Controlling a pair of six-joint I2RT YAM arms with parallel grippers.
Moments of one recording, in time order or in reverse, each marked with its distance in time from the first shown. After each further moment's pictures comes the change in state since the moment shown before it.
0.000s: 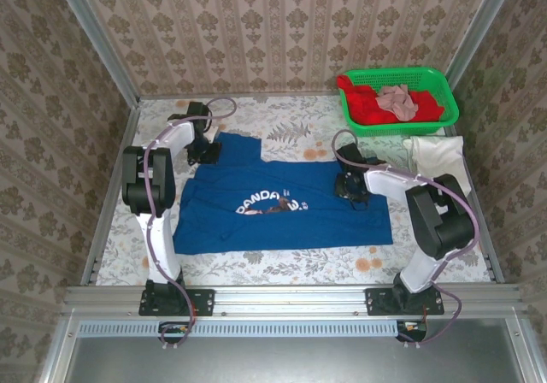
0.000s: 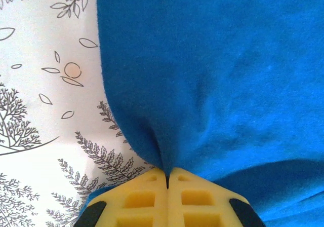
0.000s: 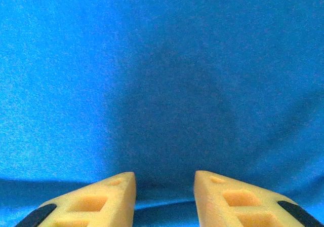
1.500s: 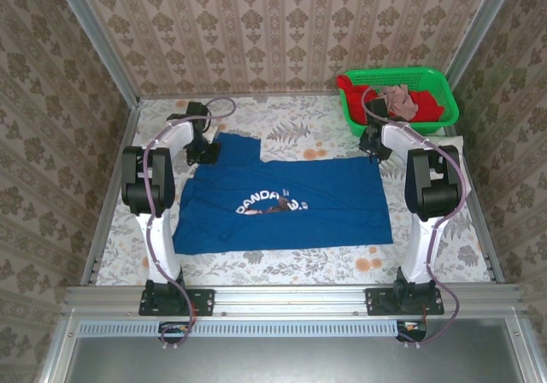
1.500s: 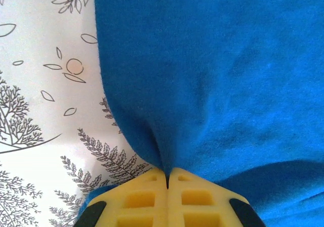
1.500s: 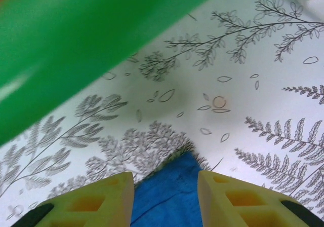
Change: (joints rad) left arm 0.006 0.000 0.000 -0.008 0.004 0.010; right arm -0.290 0.354 0.549 -0.124 0.116 -0.046
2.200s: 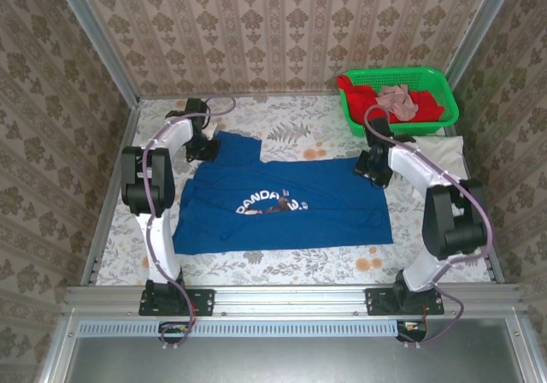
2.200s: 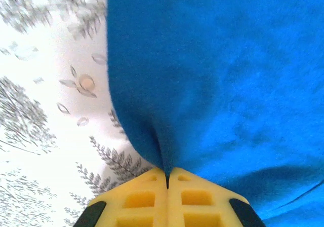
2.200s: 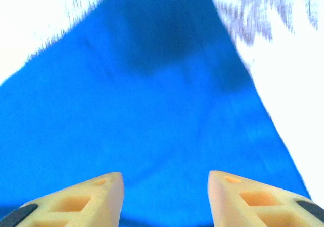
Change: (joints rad) left arm 0.001 0.000 0.054 -0.016 0.000 0.023; right arm 0.080 -0.324 -0.264 -0.154 -0.166 0.049
